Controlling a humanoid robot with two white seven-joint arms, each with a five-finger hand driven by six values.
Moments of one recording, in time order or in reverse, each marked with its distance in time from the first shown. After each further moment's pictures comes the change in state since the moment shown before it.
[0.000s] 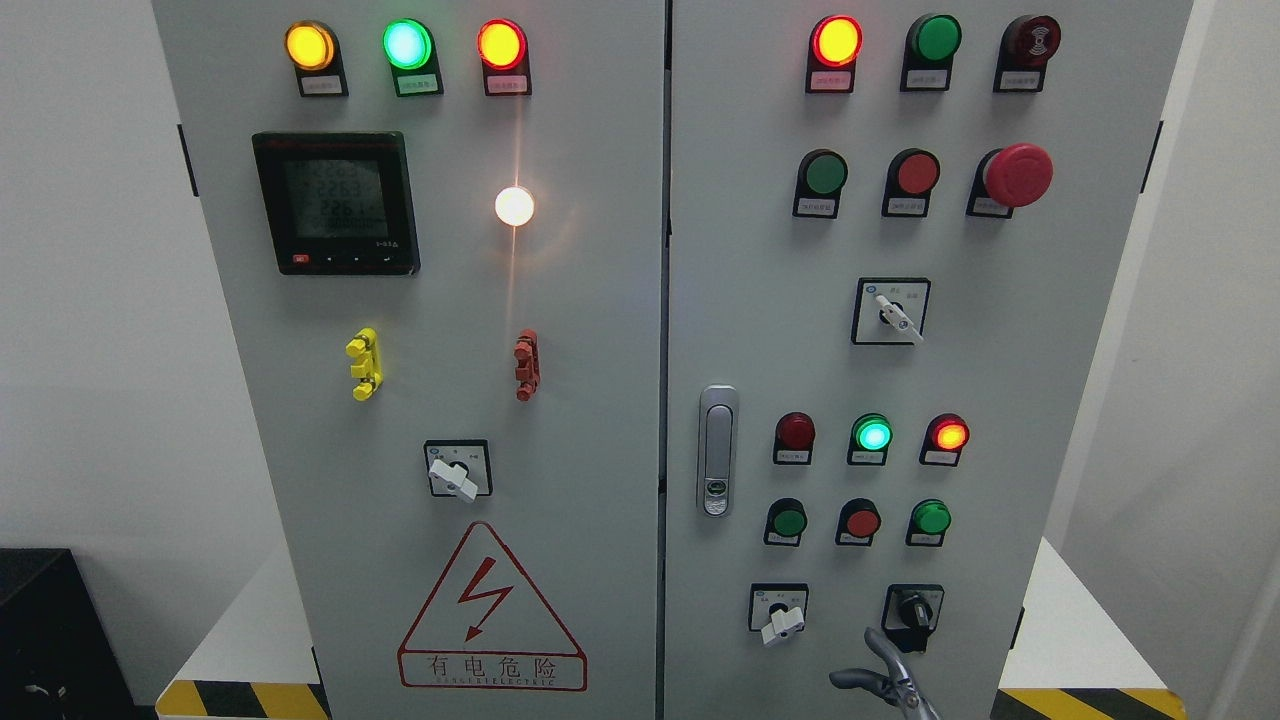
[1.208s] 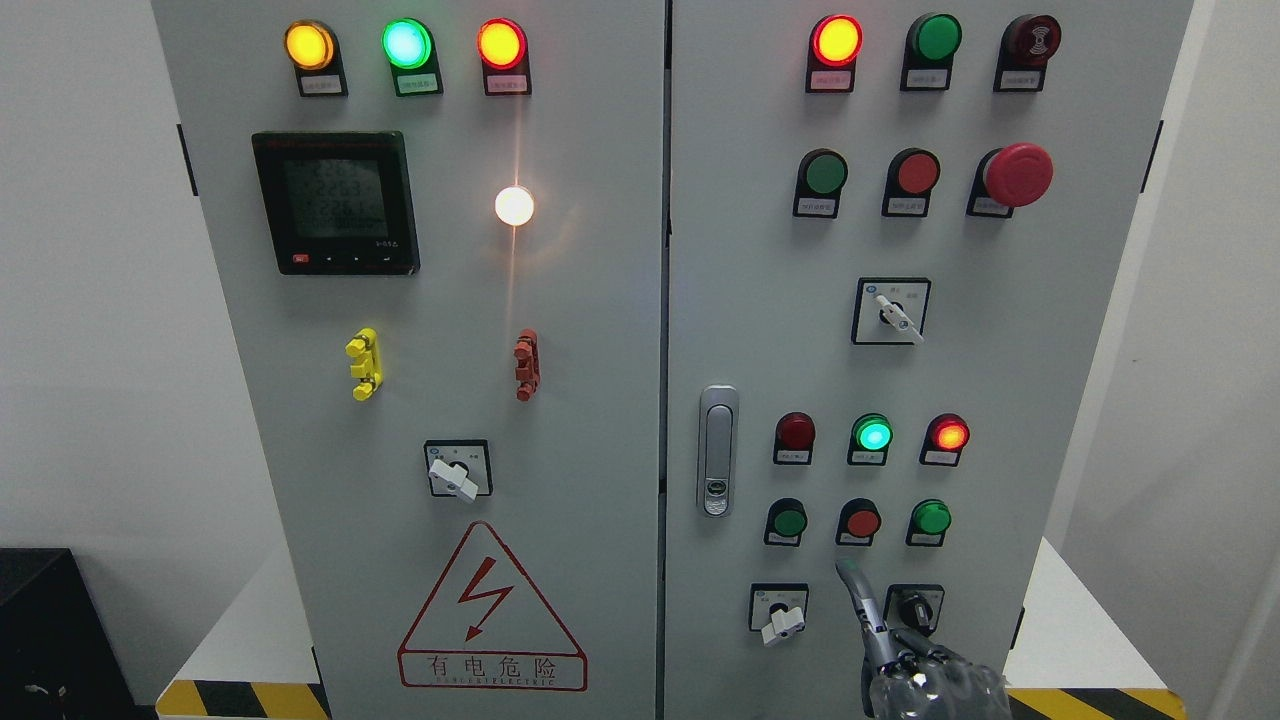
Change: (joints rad) left arm 0.000 0.000 0.000 0.000 0.000 0.000 -0.005; right arm -0.152 0.002 -0.010 0.078 0.595 0.067 -0.140
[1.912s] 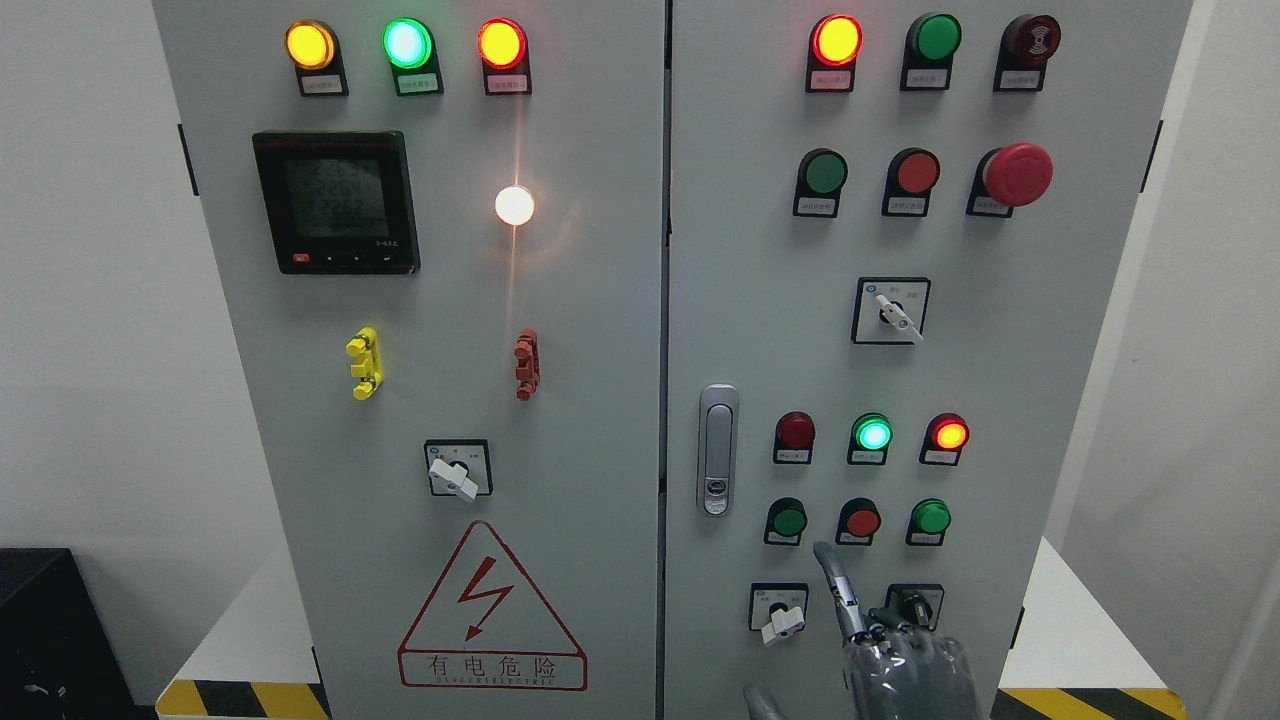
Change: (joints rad) left arm 0.000 0.001 0.000 0.000 0.000 0.000 0.005; right arm -0.099 0.002 -0.003 0.141 0.030 0.027 0.001
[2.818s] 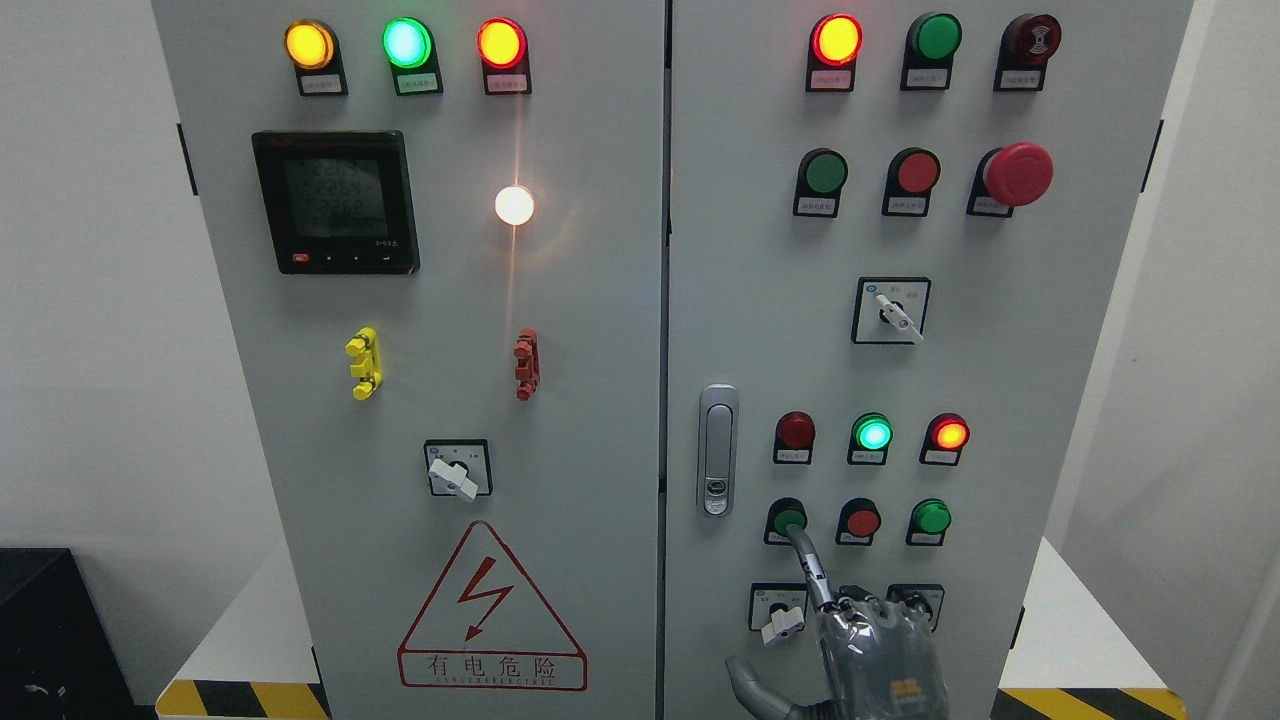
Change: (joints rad) left arm 0.001 0.001 0.000 0.000 0.000 0.000 0.003; right arm -0.105 0.002 0.003 0.136 0.004 0.007 0.010
